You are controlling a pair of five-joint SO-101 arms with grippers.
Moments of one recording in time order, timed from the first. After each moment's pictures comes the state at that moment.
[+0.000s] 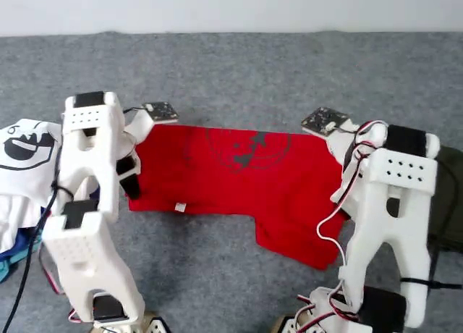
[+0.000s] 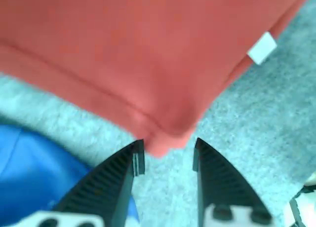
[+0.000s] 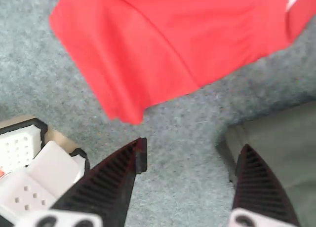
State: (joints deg) left arm -10.9 24.5 -9.2 98.8 -54.6; right arm 9.8 -16.5 13.7 100.5 54.5
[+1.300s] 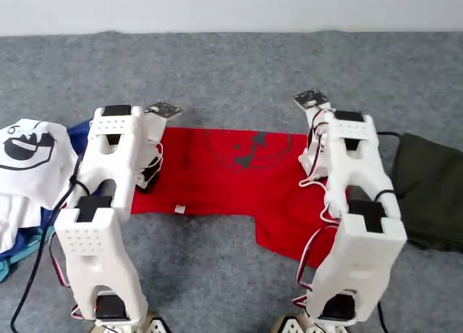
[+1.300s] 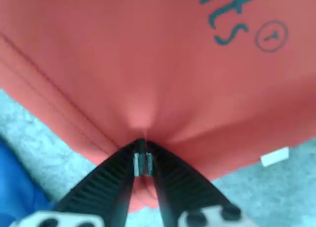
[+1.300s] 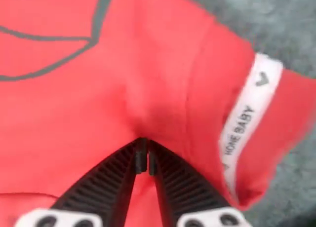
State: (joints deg) left arm -5.8 31.6 -3.6 88.3 -22.5; right arm 2.7 25.3 -1.1 70.2 26.4
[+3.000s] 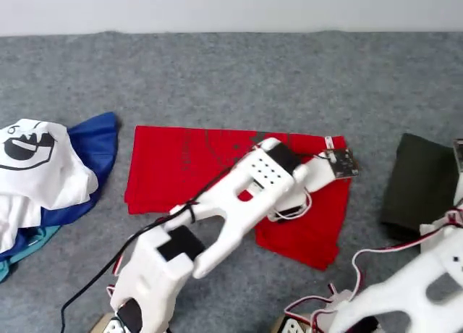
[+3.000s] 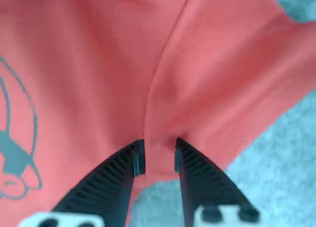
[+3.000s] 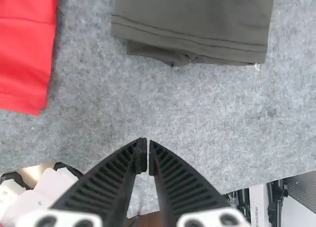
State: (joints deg) left arm 43.6 32.8 -16.4 84.4 -17.3; right arm 49.8 -38.4 17.3 100.5 45.3
